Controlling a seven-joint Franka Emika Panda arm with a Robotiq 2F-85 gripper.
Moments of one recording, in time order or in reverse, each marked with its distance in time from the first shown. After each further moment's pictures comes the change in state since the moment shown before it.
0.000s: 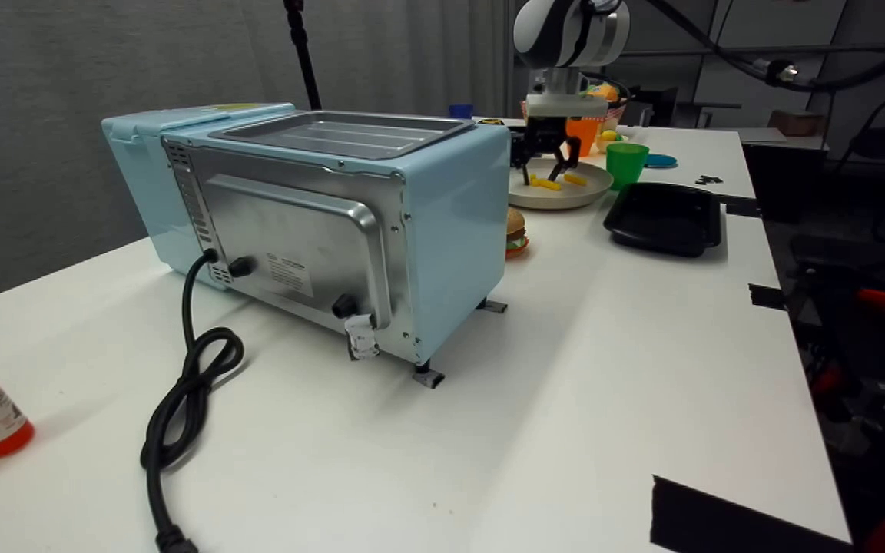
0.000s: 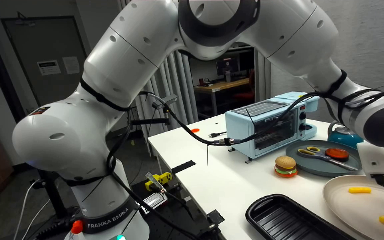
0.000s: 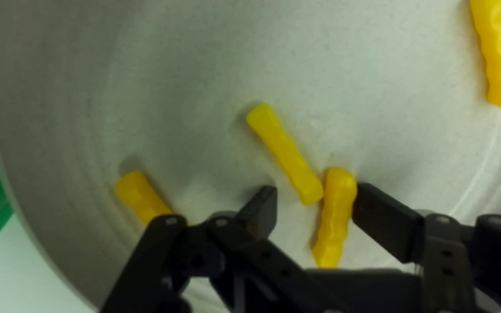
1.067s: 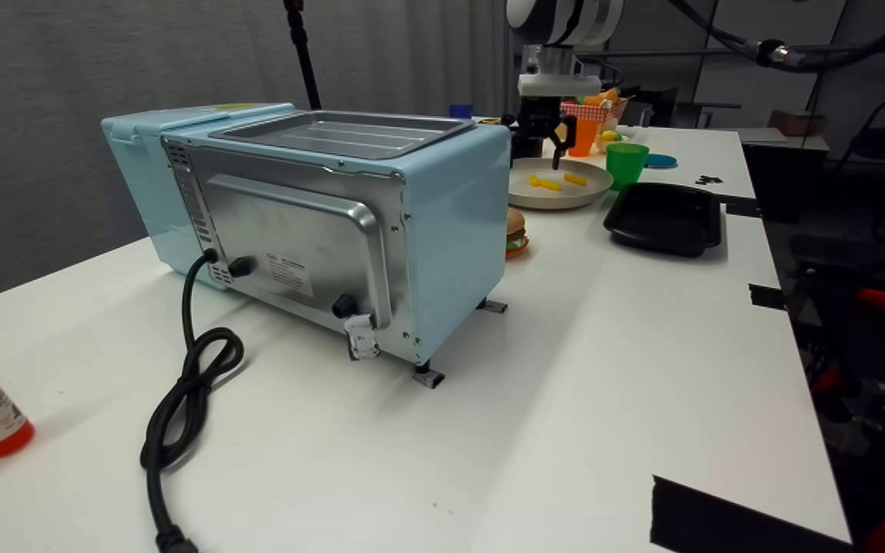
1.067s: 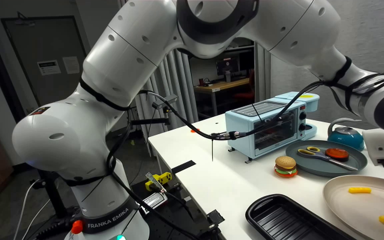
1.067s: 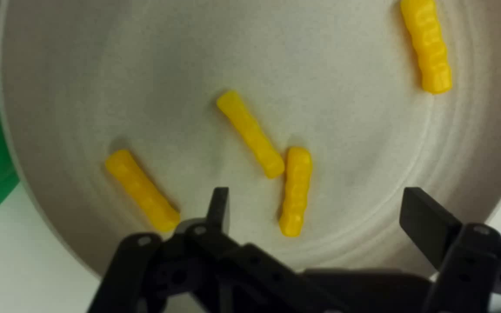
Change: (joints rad) arm -0.004 -0.013 0.000 0.069 0.000 -0.103 0.015
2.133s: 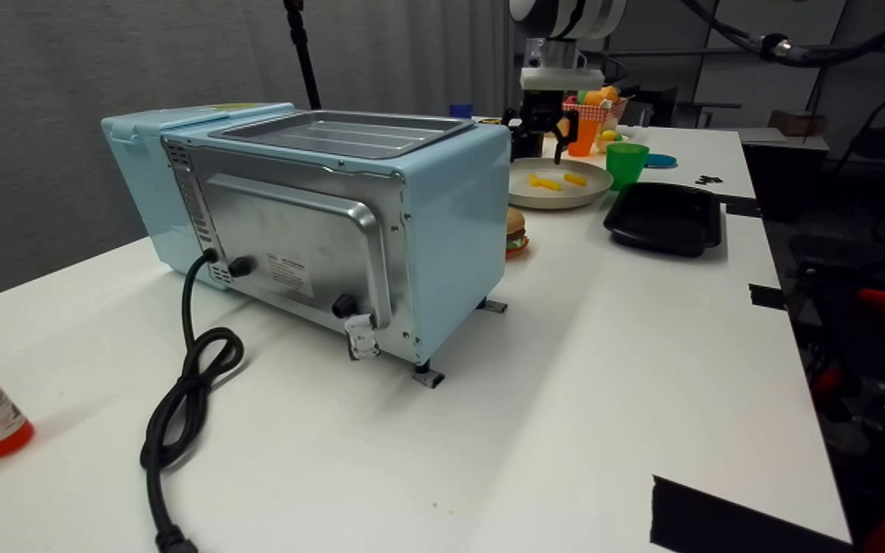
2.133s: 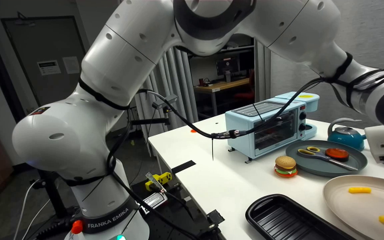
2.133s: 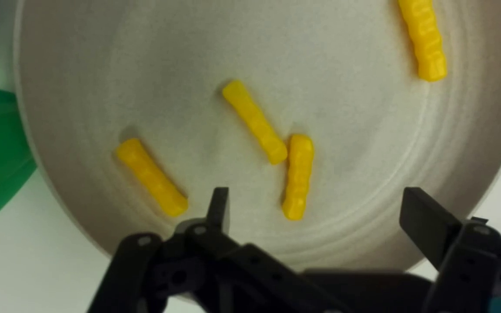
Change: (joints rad) arm -0.001 -0.022 -0.007 -0.014 0.000 0.004 0.004
